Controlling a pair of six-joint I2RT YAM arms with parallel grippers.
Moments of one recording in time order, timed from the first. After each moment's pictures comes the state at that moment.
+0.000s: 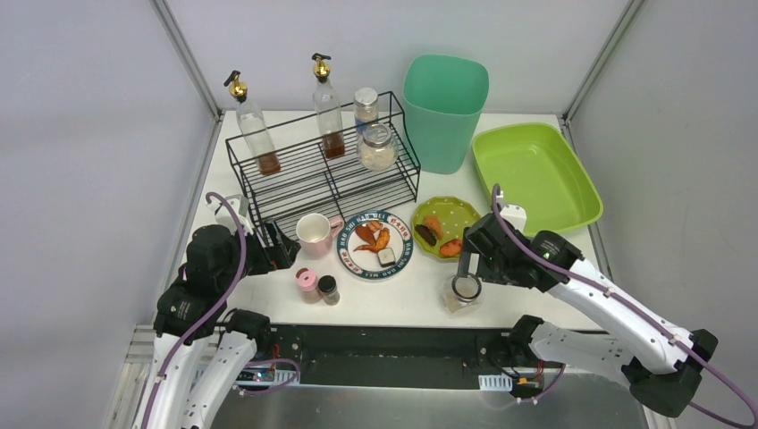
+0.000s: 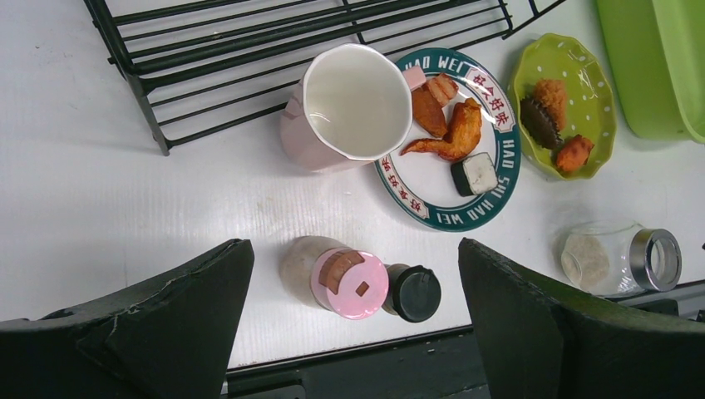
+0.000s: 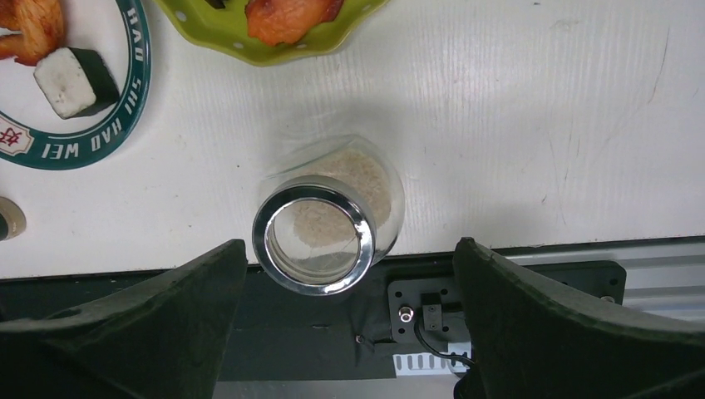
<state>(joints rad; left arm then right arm) -0.23 0.42 0.80 -0.90 0.06 -0.45 0.87 0.92 1.00 -1.27 0.40 0.91</state>
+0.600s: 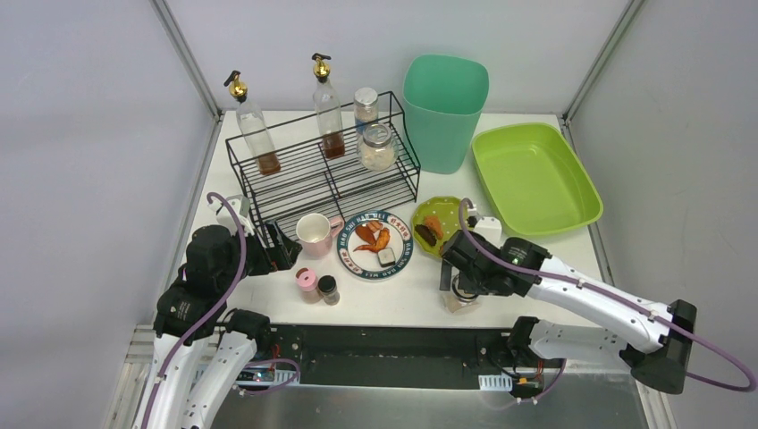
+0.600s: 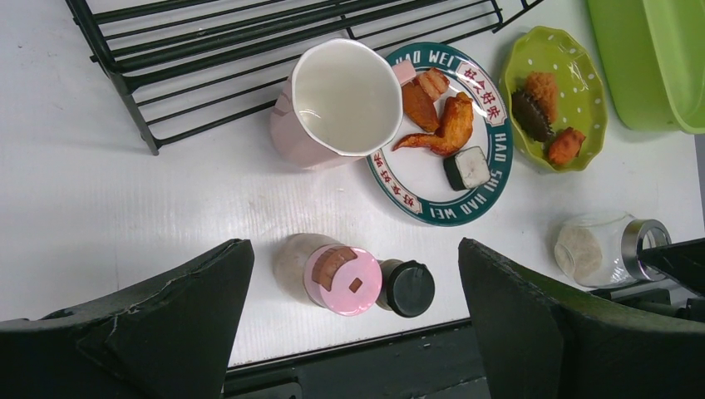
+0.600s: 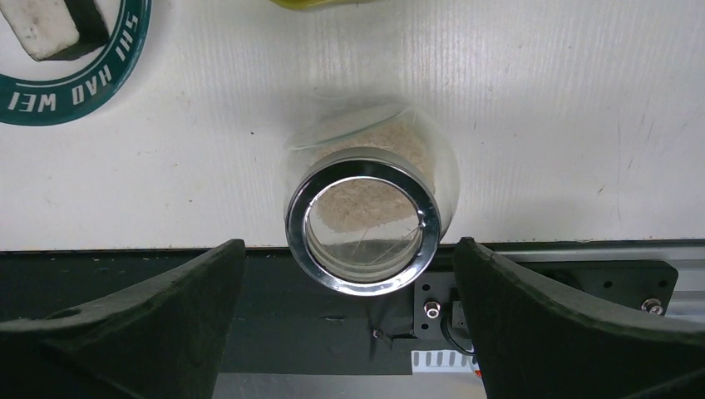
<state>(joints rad) -0.23 0.42 0.80 -0.90 0.08 -0.45 1.05 1.00 0.93 -1.21 0.40 1.04</state>
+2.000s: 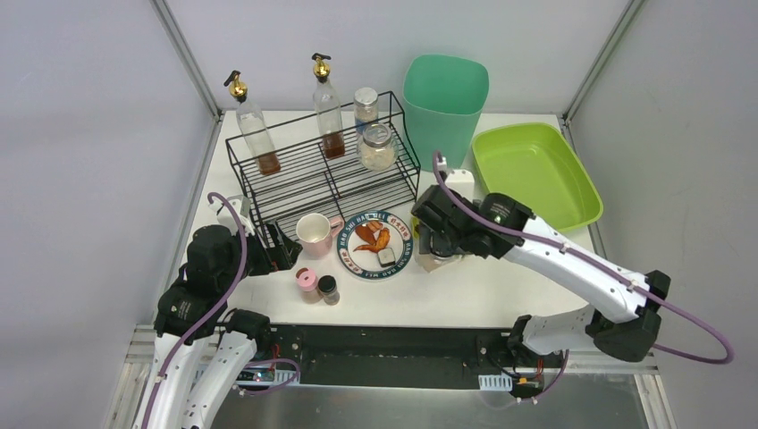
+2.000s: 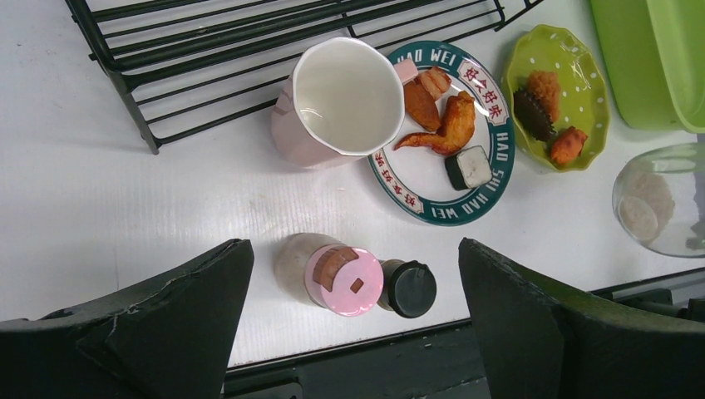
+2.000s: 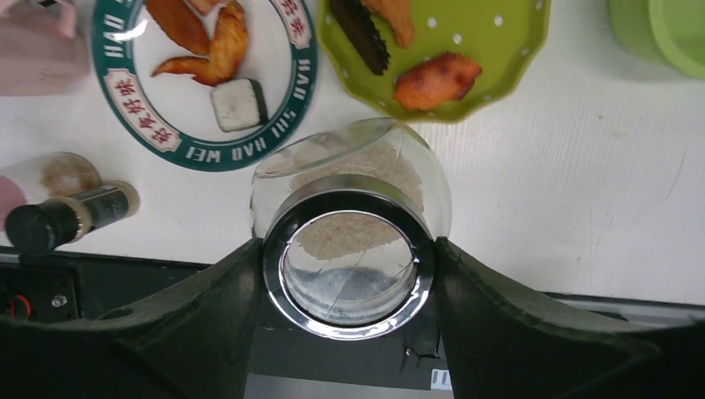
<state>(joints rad) -0.23 0.42 0.80 -0.90 0.08 -0.45 1.07 1.26 1.38 -1.29 0.49 0.91</state>
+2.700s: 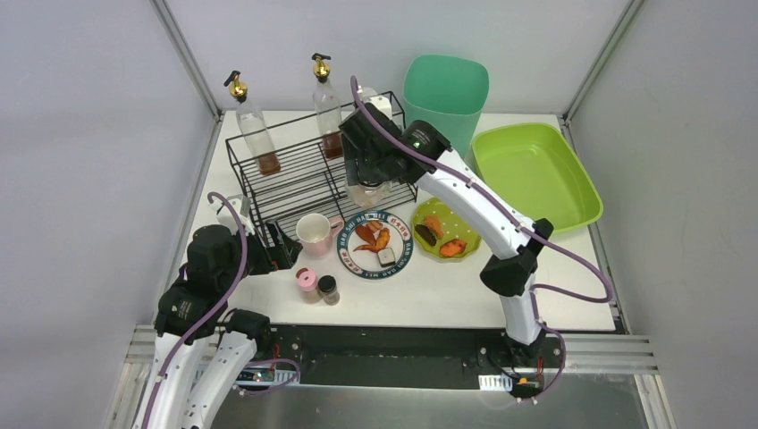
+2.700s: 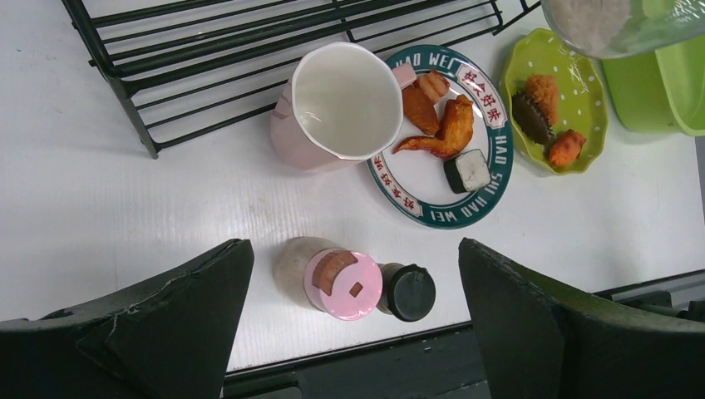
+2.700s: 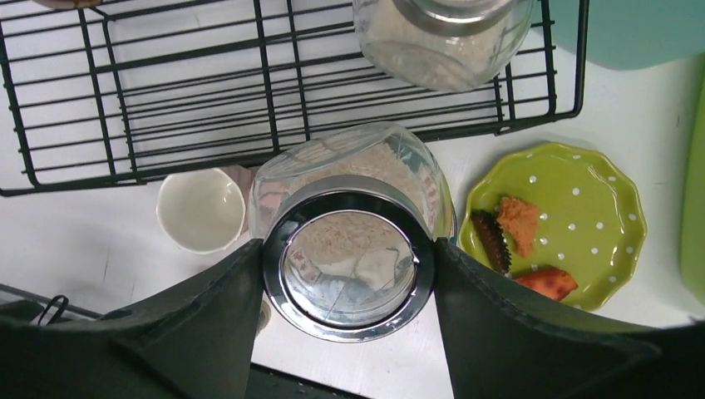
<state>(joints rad) -0.23 0.42 0.79 -0.88 0.08 -0.45 0.99 2.00 2.41 -1.31 0.44 0.57</state>
